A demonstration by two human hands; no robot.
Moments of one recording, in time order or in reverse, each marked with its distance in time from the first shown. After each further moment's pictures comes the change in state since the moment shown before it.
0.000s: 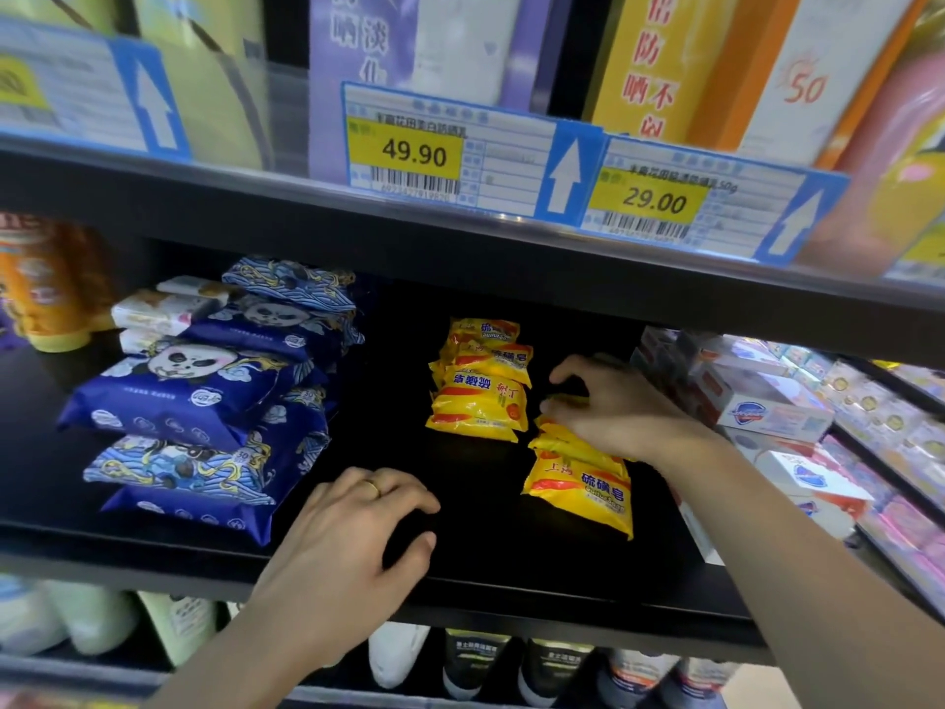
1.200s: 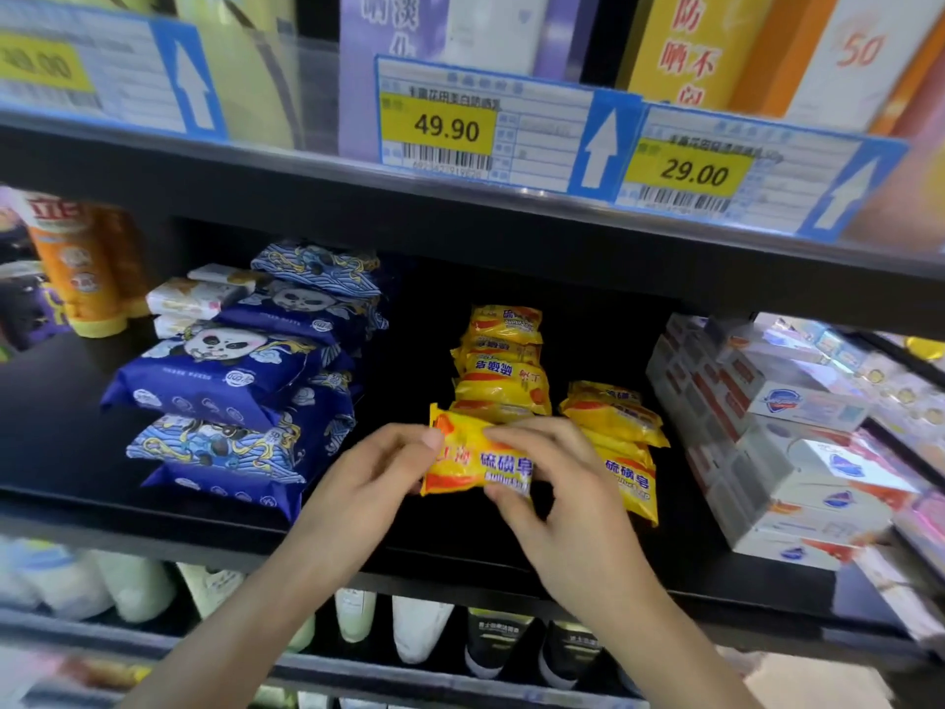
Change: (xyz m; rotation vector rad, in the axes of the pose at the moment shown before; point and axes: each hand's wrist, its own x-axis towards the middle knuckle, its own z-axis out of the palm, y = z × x) left_hand 0.010 0.002 -0.015 -0.926 0.086 -0.230; right_hand -0.099 -0.059 0.090 0.509 0.372 -0.379
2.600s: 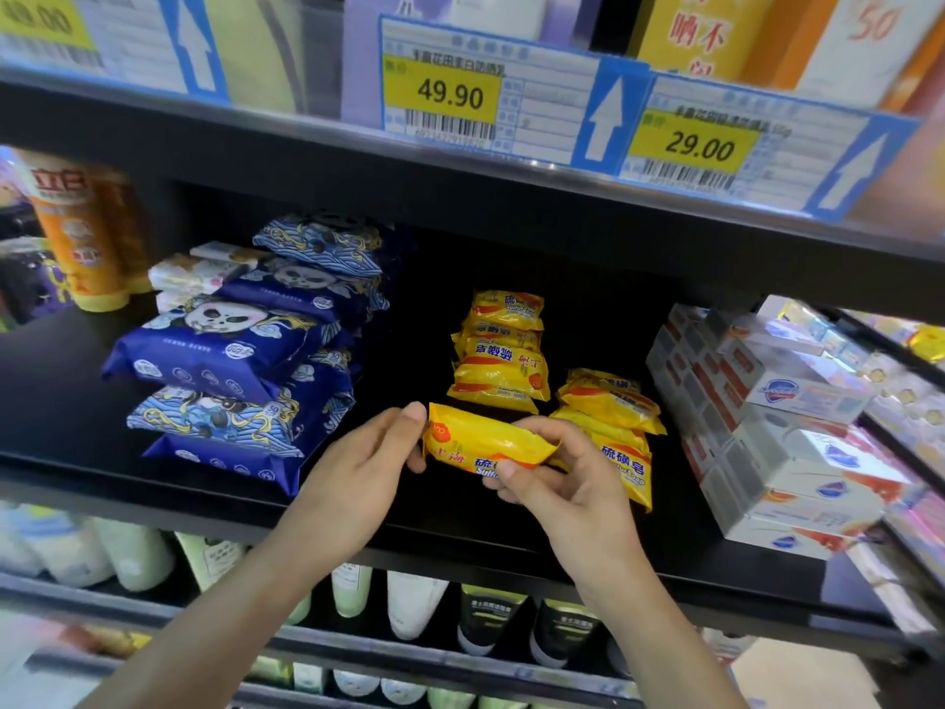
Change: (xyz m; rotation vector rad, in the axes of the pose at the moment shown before) left_hand 0.004 -0.008 0.002 0.276 0.124 -0.046; right_hand -0.009 0.007 0.004 0.687 0.006 0.388
